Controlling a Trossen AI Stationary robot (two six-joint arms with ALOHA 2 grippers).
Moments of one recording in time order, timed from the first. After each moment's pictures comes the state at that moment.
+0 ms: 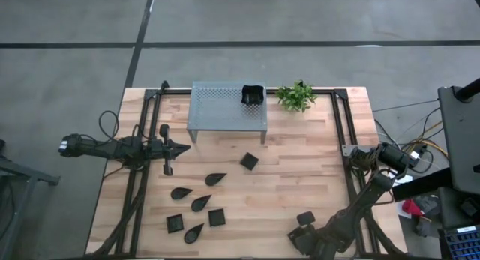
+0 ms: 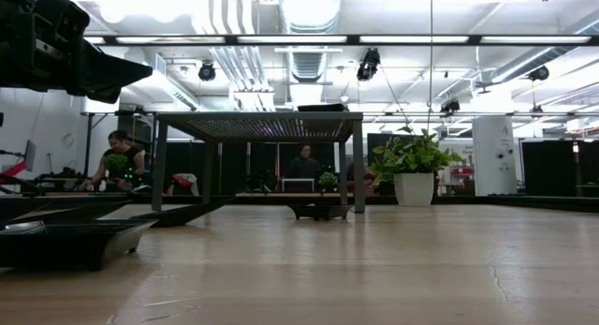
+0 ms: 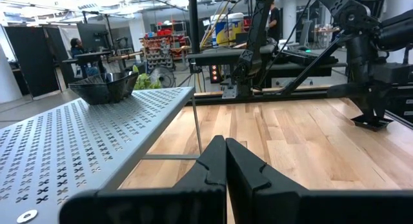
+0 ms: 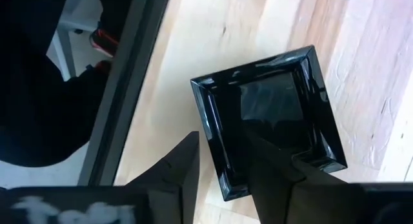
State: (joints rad) left arm -0.16 0.09 0.01 0.05 -0.30 0.10; right arm 0.98 1.87 1.12 -0.48 0.16 0.69
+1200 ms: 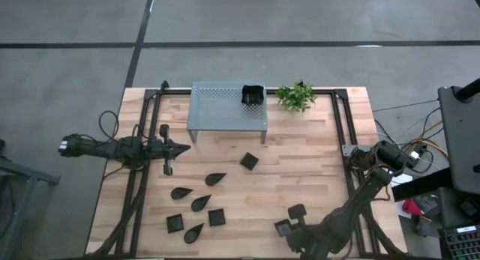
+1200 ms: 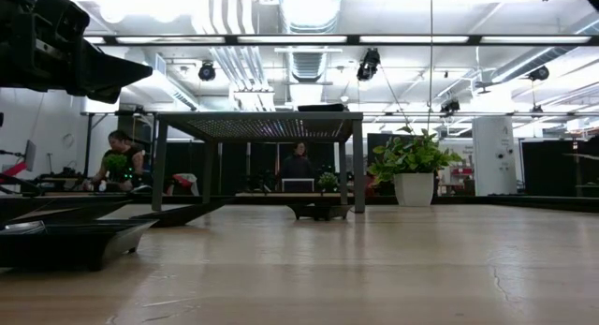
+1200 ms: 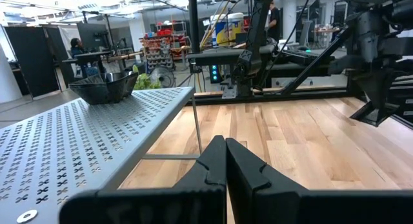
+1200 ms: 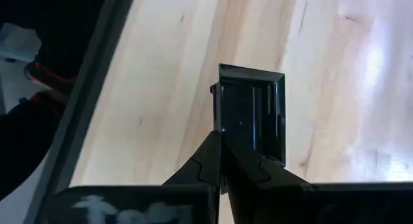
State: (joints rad) left arm -0.16 0.09 0.01 0.05 -0.30 0.10; right arm 0.89 1.87 1.32 -0.71 0.37 0.57
